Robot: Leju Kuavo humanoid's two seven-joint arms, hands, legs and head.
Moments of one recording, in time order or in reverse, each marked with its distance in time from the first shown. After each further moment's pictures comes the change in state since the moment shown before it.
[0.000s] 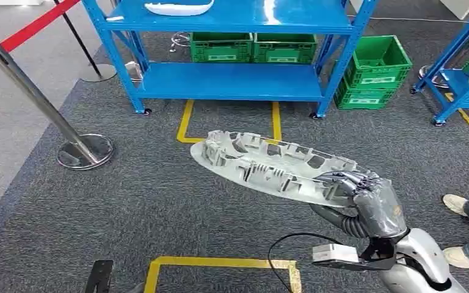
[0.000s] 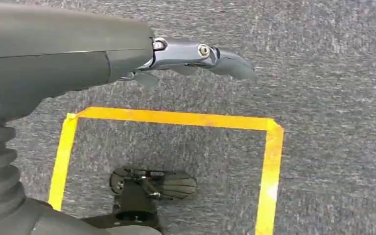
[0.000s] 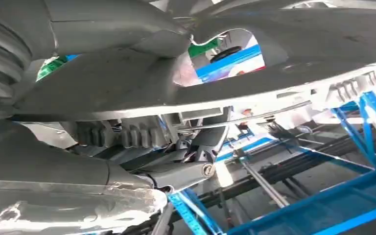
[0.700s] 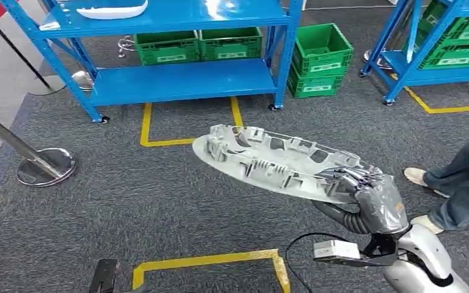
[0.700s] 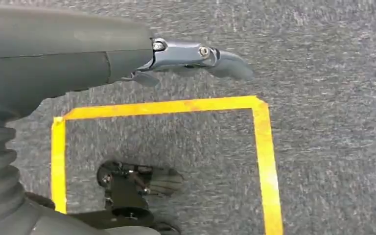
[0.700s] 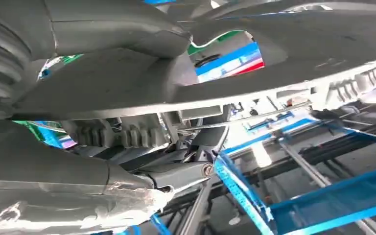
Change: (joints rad) left arm -0.007 0.000 0.000 0.000 0.005 0.000 -0.002; right arm -0.014 0.004 -0.008 0.000 0.001 0.006 -0.002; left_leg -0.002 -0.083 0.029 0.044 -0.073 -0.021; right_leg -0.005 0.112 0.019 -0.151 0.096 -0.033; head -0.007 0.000
